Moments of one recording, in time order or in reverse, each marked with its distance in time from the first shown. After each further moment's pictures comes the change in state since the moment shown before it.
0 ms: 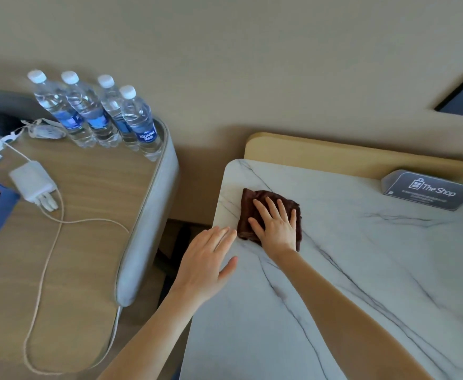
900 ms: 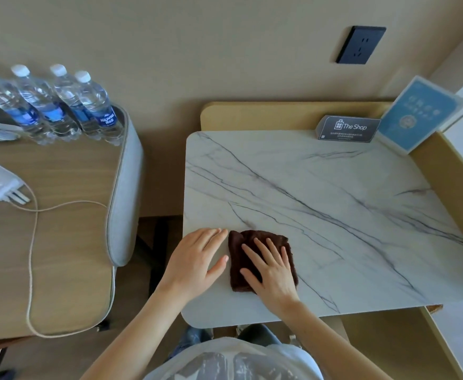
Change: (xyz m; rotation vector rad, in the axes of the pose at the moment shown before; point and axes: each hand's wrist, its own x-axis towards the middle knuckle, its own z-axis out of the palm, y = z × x) left_hand -0.115 0.041 -0.010 -0.120 -0.062 0.271; right_hand -0.275 0.010 0.039 0.150 0.040 0.011
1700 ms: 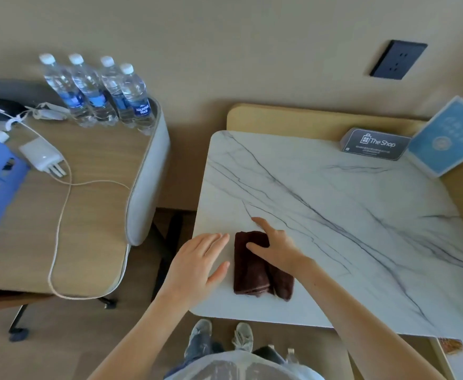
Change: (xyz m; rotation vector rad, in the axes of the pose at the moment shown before) left_hand -0.035 0.028 0.000 0.041 0.080 -0.165; right_hand 0.070 0.001 -0.058 0.336 -0.333 0.067
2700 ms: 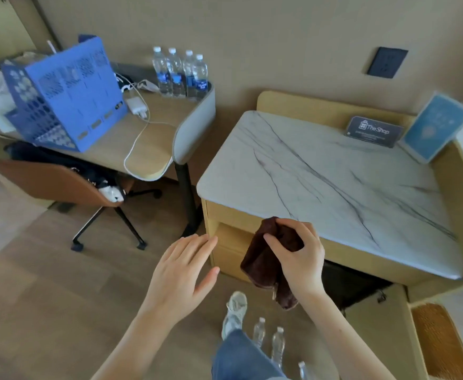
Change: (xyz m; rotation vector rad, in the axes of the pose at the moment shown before) left_hand -0.295 0.256 0.021 0.222 0.312 -0.176; right_hand -0.350 0.079 0.048 0.469 0.559 -0.459
